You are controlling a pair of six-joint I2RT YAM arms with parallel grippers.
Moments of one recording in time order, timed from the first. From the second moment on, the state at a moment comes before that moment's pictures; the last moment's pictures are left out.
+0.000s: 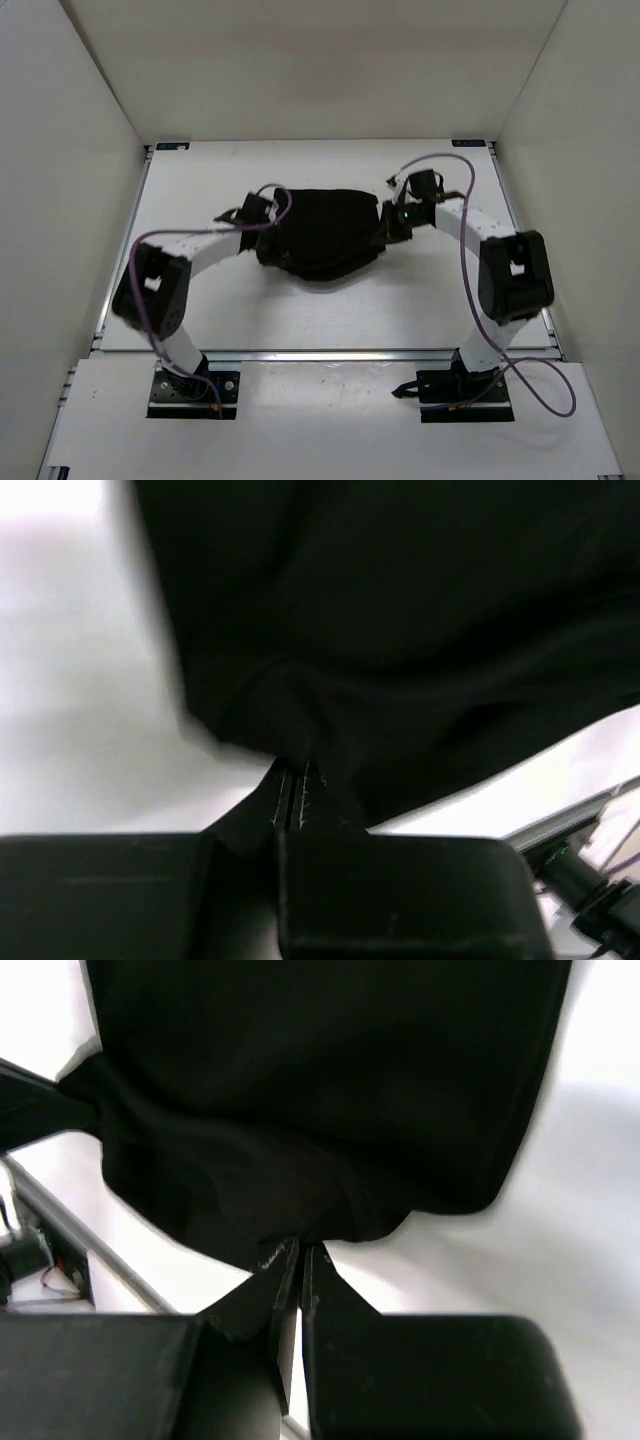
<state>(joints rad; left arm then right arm) -0.42 1.60 0.90 -0.35 0.25 -0.68 0.23 1.68 1.09 -0.46 -0.59 0.24</state>
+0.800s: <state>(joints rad) -0.45 1.47 1.14 -0.22 0.06 -0.39 0.07 1.40 1.01 -0.40 -0.48 0.10</state>
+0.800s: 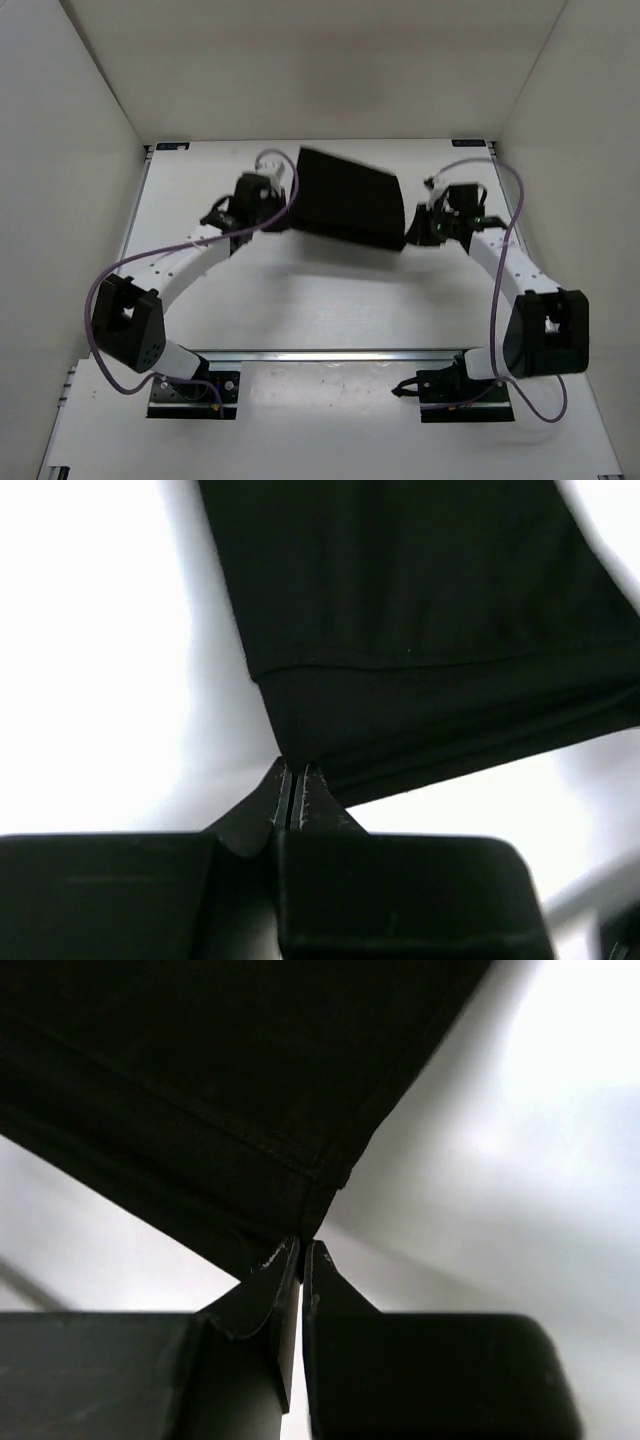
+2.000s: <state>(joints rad) -0.33 2.11 1.61 -0.49 0.22 -0.40 0.06 1.85 1.25 -0.30 -0.55 0.31</state>
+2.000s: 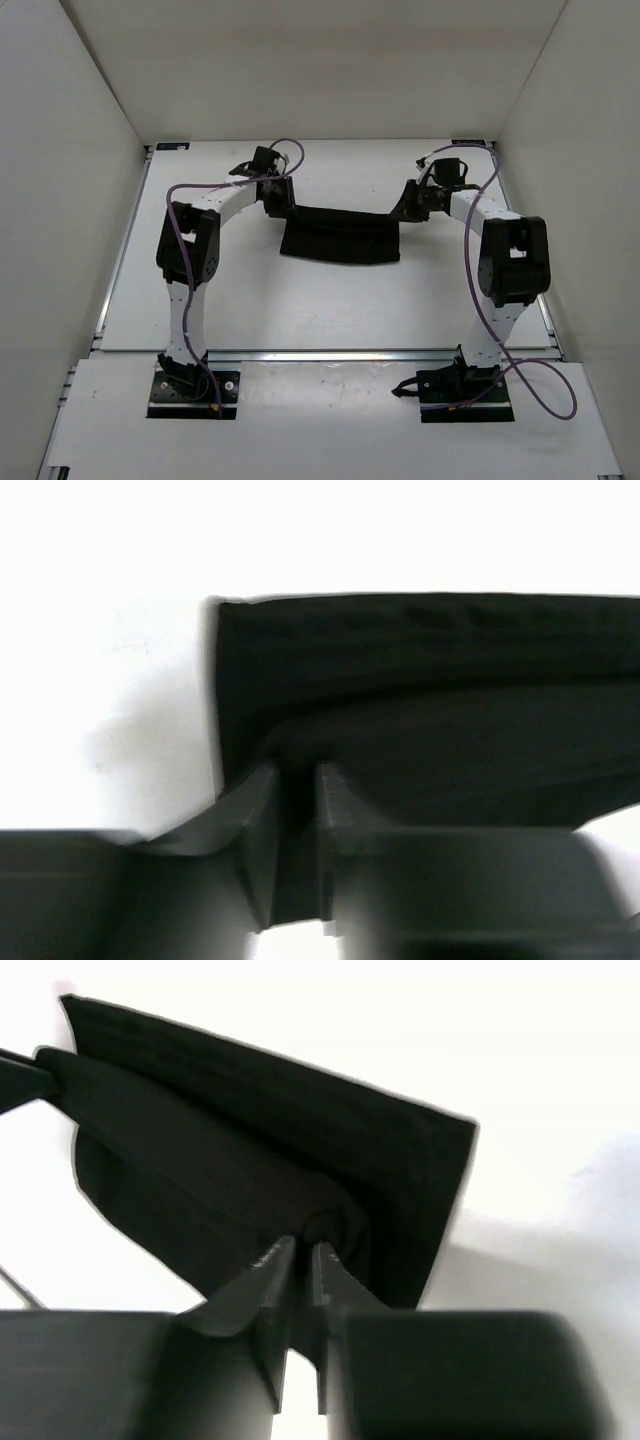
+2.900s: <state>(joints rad) -0.45 1.88 1.17 -0.18 0.38 -0.54 0.25 1.69 0.96 -0.17 -0.62 0.29</state>
